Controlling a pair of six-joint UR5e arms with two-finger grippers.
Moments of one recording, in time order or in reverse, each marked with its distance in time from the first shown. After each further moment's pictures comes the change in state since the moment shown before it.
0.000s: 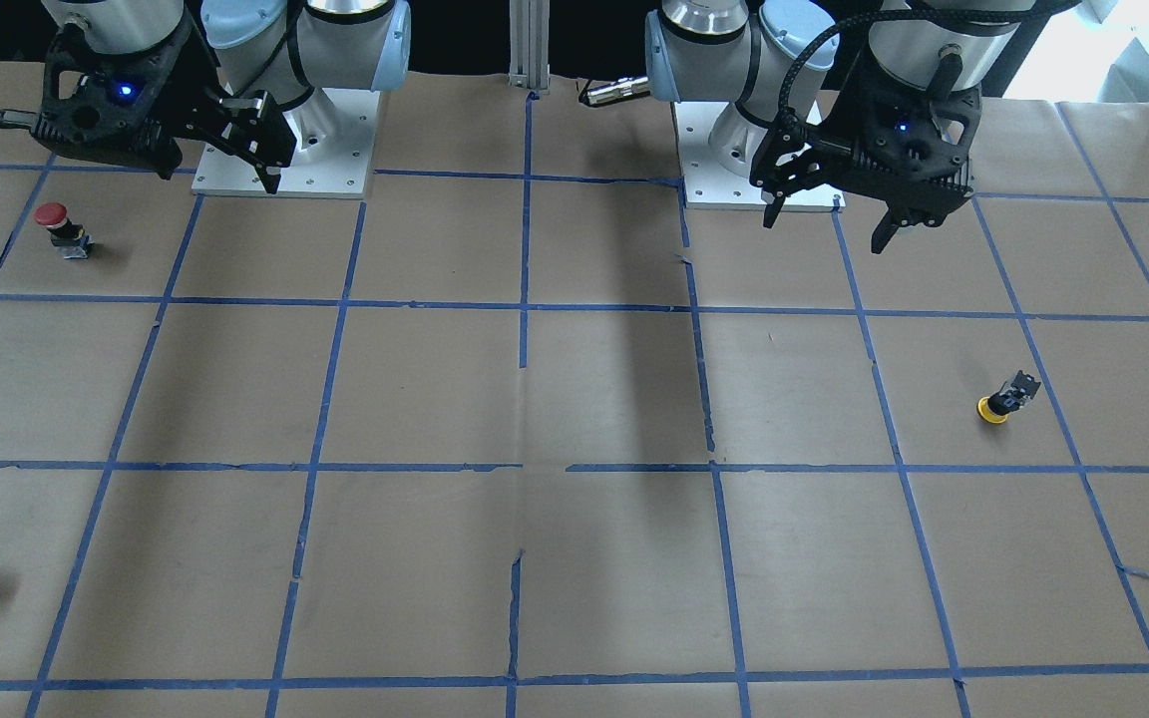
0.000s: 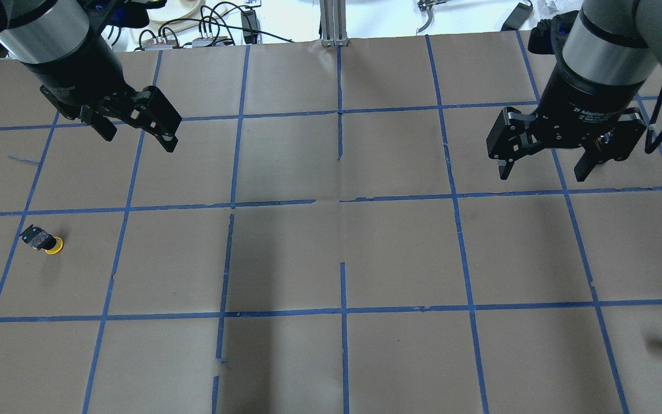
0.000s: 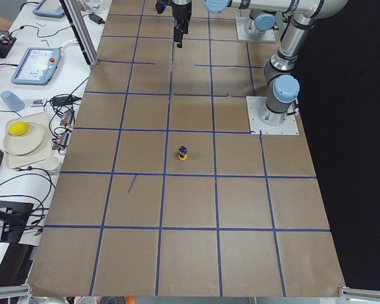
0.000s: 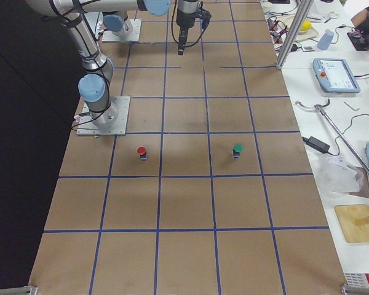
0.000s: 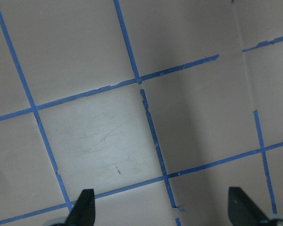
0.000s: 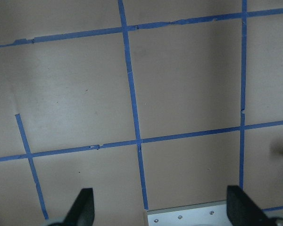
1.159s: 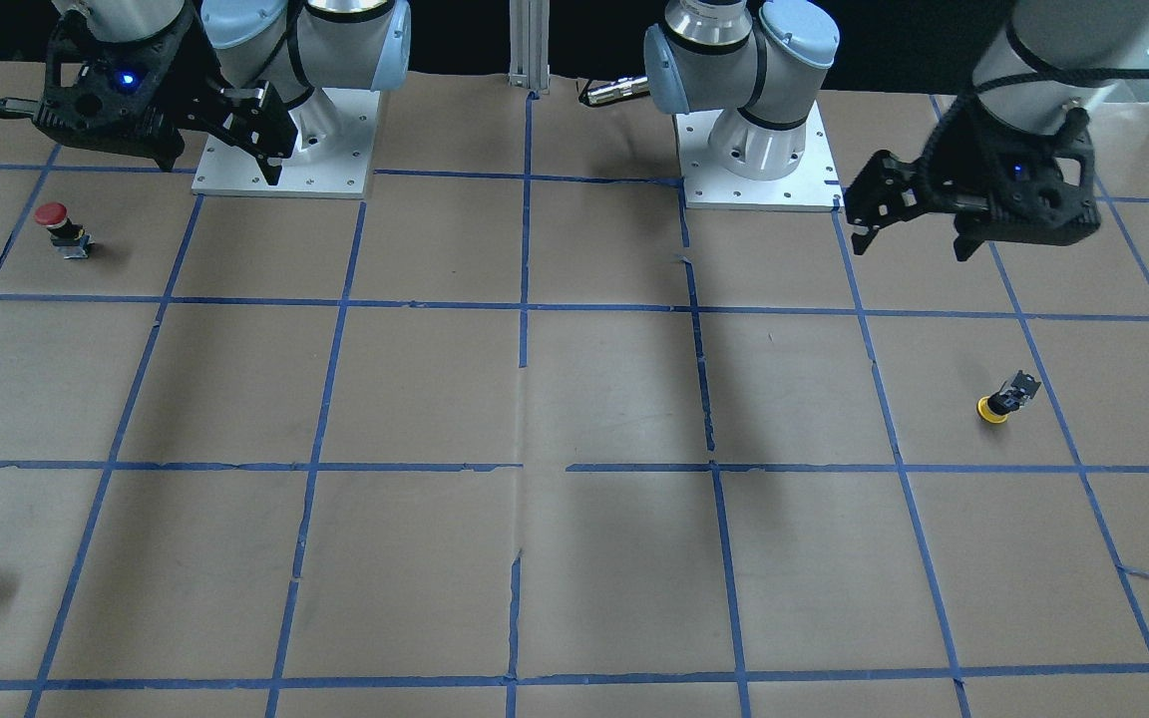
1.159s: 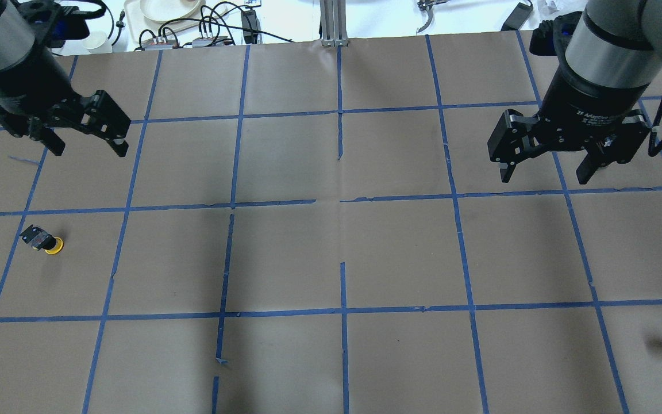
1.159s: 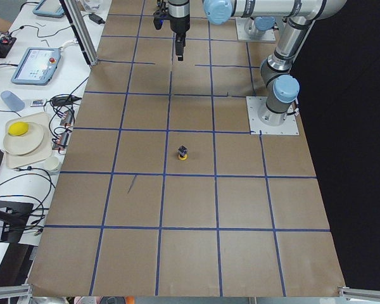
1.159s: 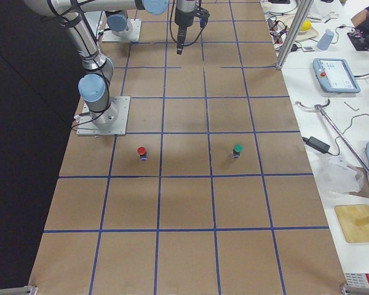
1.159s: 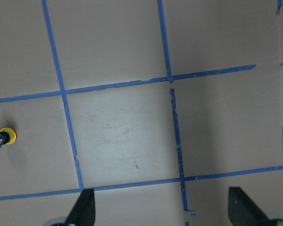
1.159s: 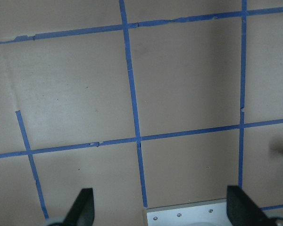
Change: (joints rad) left arm 0.203 0.002 -0.061 -0.003 0.029 -0.003; right arm 0.001 -0.013 0.003 0.008 -0.001 -0.007
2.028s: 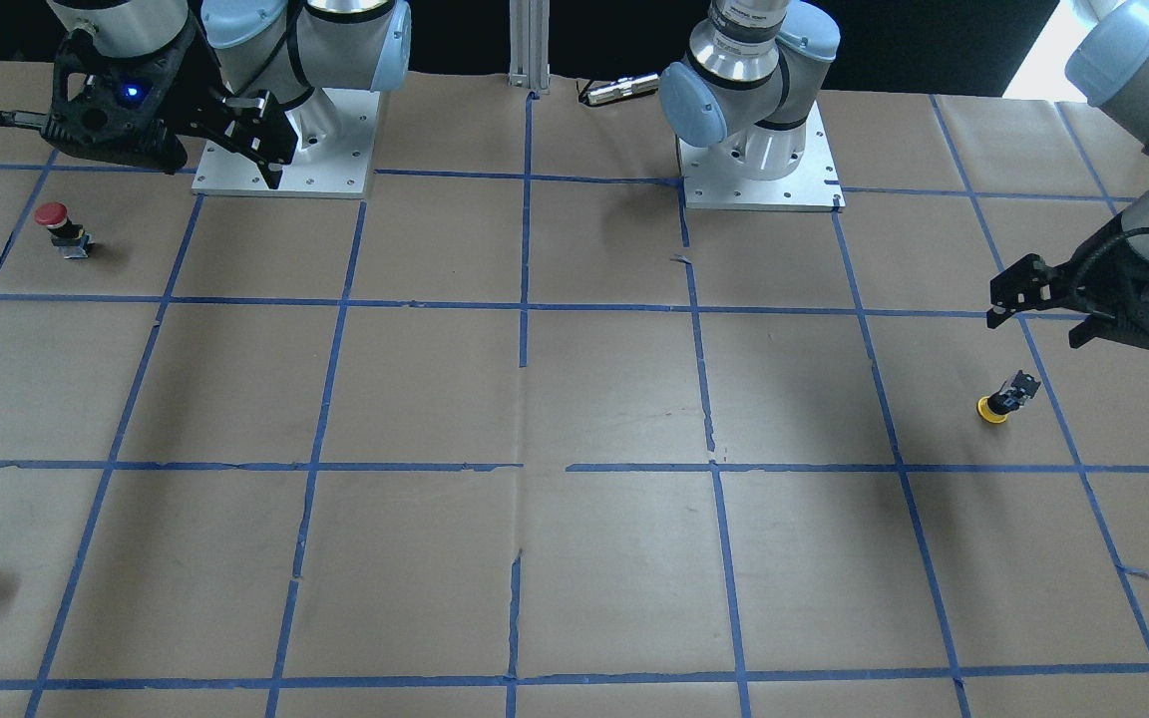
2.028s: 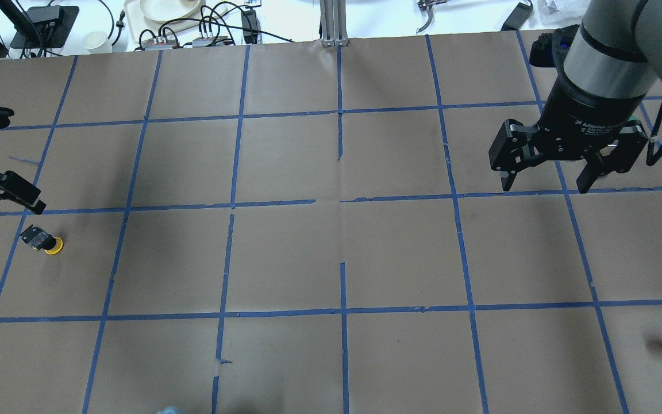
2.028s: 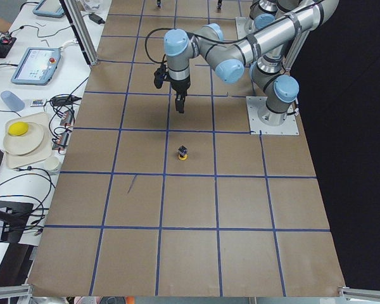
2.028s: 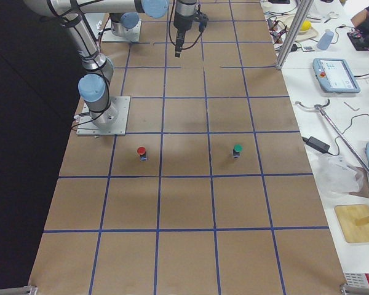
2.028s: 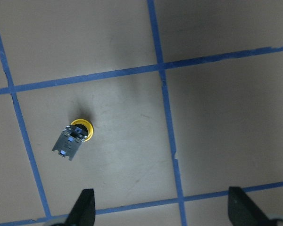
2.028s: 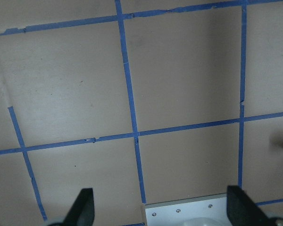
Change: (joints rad) left arm 0.390 -0.139 -0.230 0.379 0.006 0.635; right arm -0.008 -0.002 0.028 0.002 -0.004 0.007
